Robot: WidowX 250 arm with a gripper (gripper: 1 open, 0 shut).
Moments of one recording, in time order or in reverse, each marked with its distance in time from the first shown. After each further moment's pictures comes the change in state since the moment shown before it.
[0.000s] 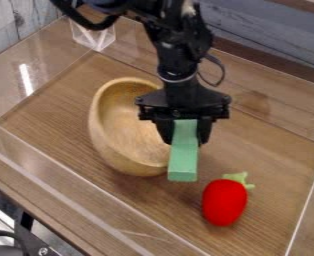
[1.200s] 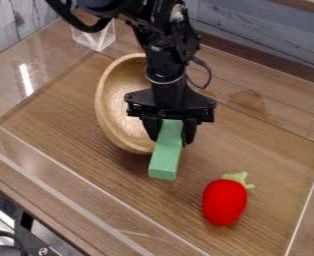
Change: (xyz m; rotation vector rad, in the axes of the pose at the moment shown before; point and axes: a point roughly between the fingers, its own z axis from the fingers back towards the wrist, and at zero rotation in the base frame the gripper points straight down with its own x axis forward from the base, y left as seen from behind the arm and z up) arm 0.007 0.021 -0.002 0.032 -0.003 -0.062
